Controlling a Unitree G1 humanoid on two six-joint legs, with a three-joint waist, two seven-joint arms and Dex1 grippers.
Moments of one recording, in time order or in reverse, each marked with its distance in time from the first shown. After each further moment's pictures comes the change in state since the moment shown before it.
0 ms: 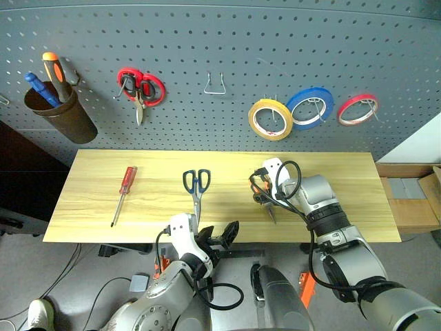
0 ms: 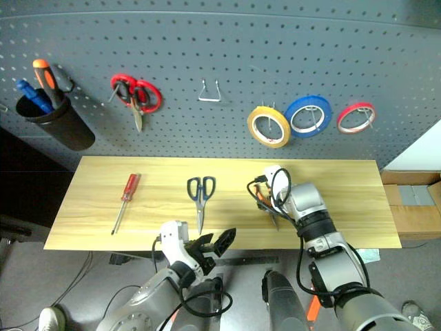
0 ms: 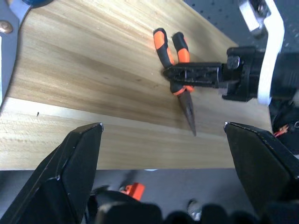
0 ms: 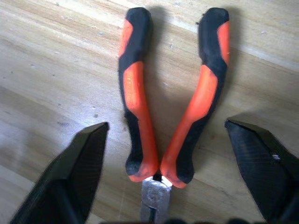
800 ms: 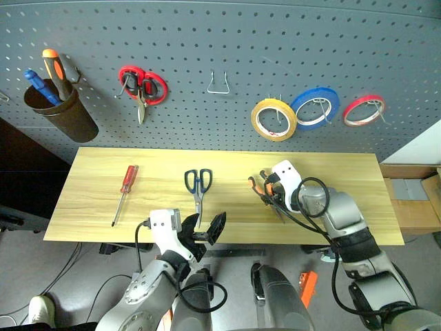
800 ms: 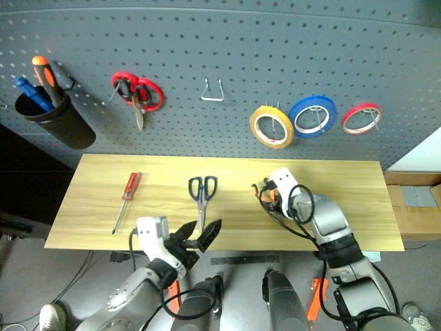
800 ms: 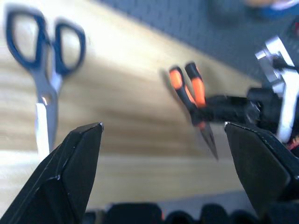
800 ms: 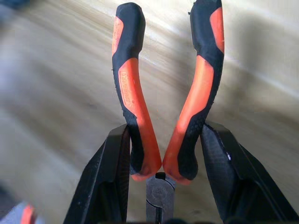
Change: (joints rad) left arm 0.077 0.177 0.032 -0.132 0.071 -0.203 -0.132; right arm 0.283 -0.177 0.058 -0.534 0.088 -0.051 0.195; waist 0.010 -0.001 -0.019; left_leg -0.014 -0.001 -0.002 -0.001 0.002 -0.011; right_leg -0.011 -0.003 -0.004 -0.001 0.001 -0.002
